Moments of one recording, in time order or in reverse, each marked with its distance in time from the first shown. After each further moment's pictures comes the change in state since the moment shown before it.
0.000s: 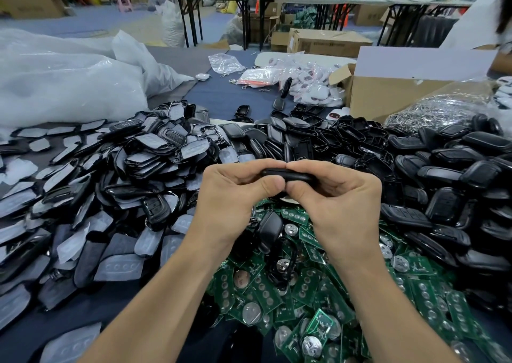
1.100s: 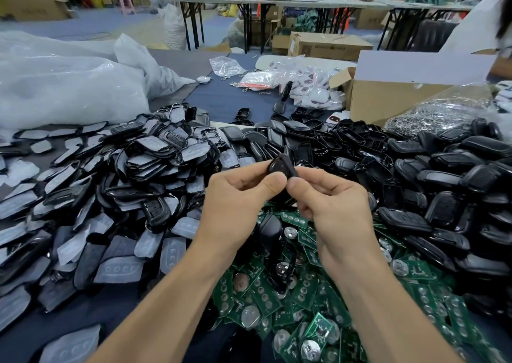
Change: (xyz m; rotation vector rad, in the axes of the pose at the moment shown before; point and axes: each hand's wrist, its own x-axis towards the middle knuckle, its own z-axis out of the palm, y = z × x) left_hand -0.003 -0.006 0.005 0.124 0.045 -0.044; right_hand -0.001 -0.013 0.008 0.239 0.067 0.441
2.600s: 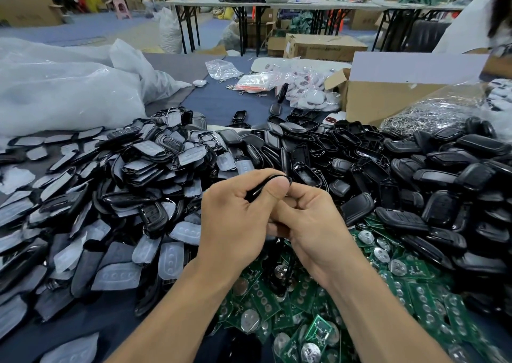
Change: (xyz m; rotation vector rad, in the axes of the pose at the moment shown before) left_hand -0.008 -0.009 0.005 0.252 0.083 0.265; right_hand -0.006 0.011 0.008 0.151 -0.401 0.115
